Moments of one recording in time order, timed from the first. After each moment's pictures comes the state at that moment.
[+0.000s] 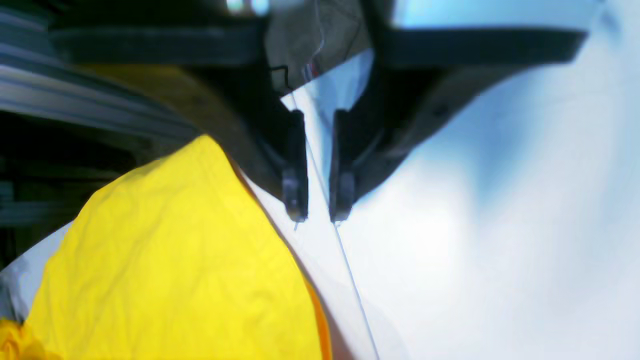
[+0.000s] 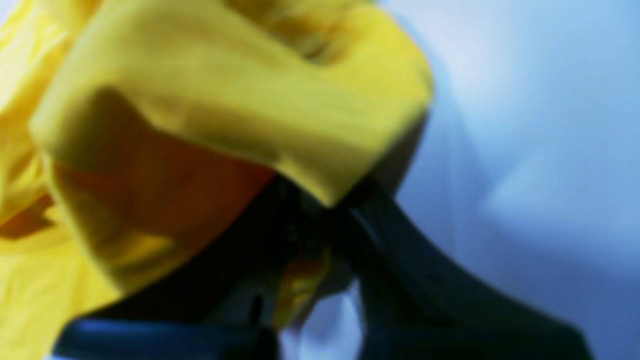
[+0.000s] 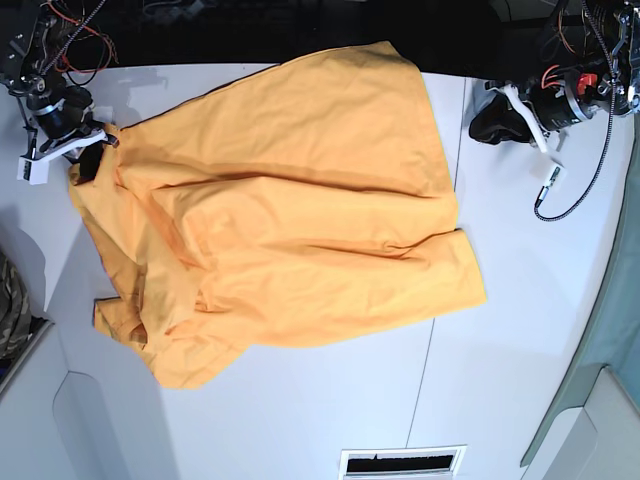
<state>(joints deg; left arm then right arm) 21.0 -25.7 -11.7 83.1 -43.7 -38.6 41.3 -10.8 10.0 32.6 71.9 22.7 29.1 -27.3</state>
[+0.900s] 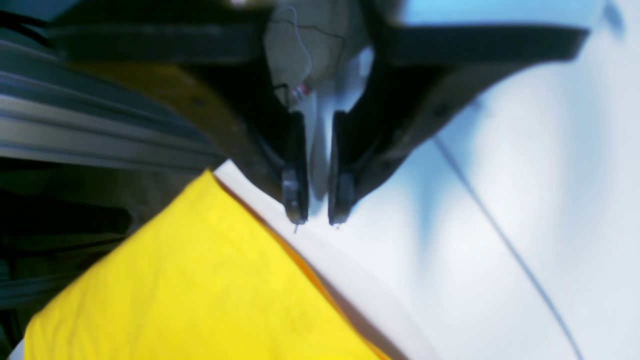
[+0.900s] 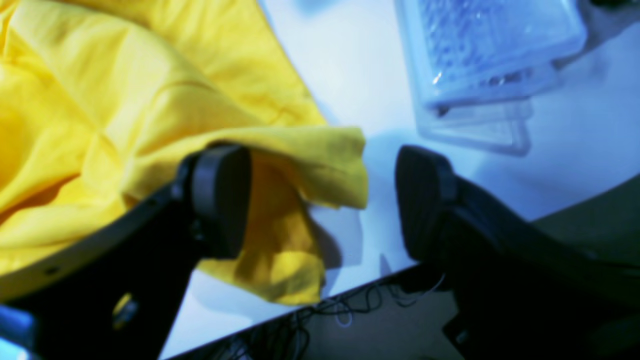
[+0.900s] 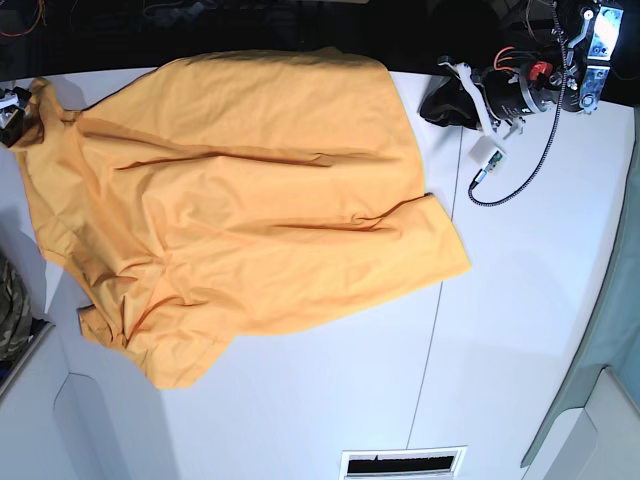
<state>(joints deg) 19.6 -24.7 1.0 83.1 -33.7 -37.1 35.0 -22.9 15.0 43.9 85.5 24.9 22.3 -32.3</state>
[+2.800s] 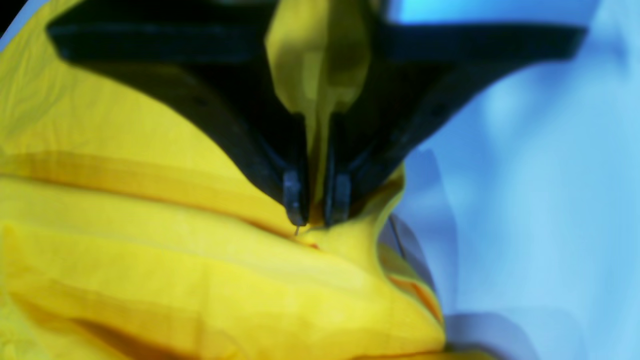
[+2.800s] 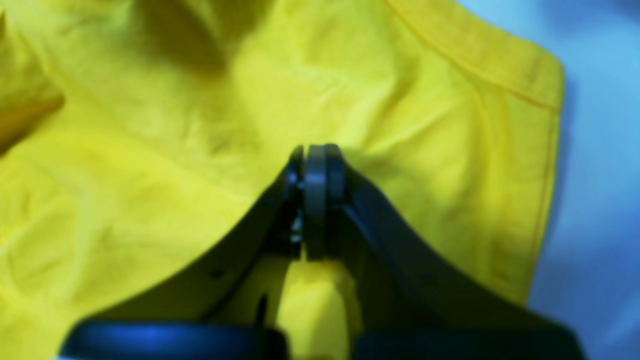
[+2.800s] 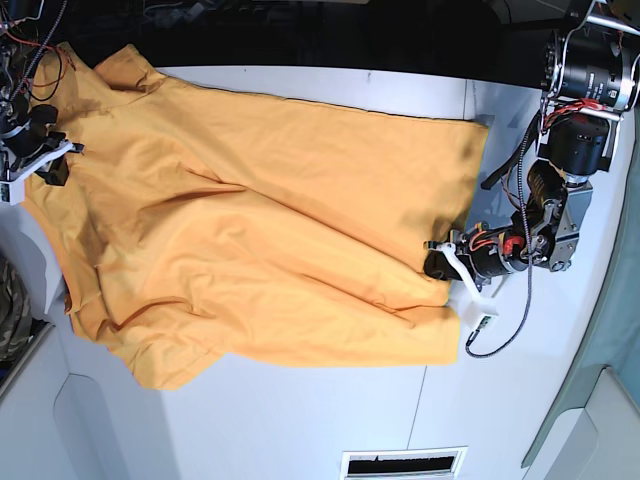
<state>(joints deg) -21.8 -19.4 10.7 42.9 -25.4 -28.1 32.3 -6.3 22.4 20.7 62.7 19.3 26.5 -24.4</state>
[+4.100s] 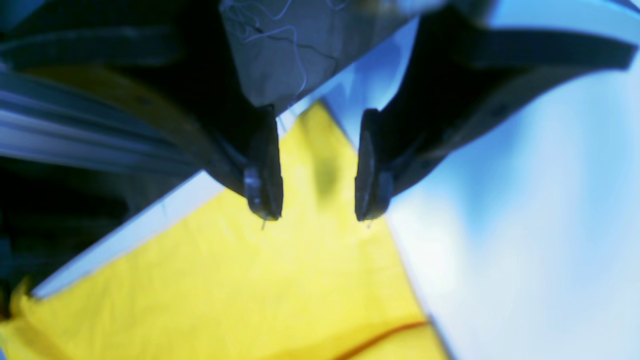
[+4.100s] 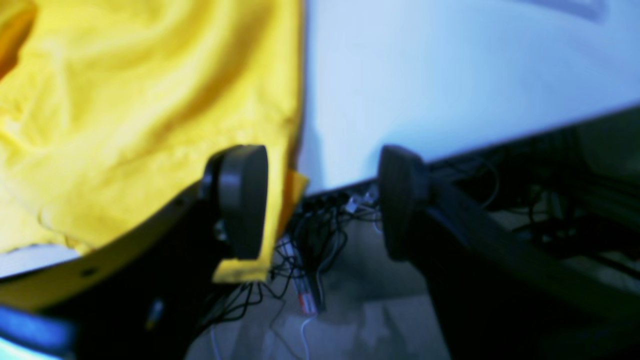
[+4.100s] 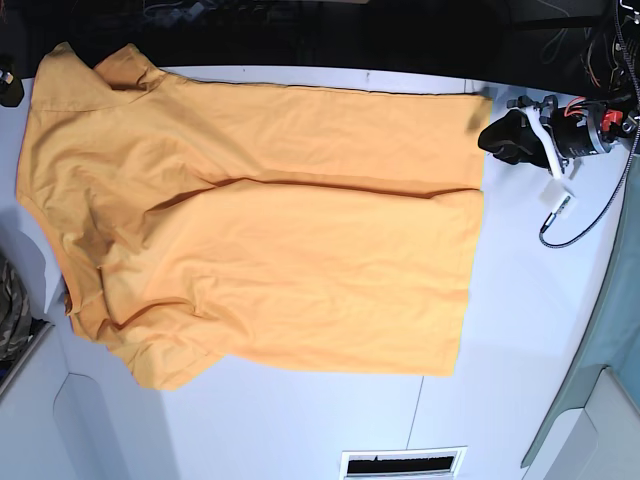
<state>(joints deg) 17.9 -35.0 -6.6 84.2 -52.6 -36.0 49.2 -27.8 27.0 43.9 74.9 45.7 30.8 -50.5</state>
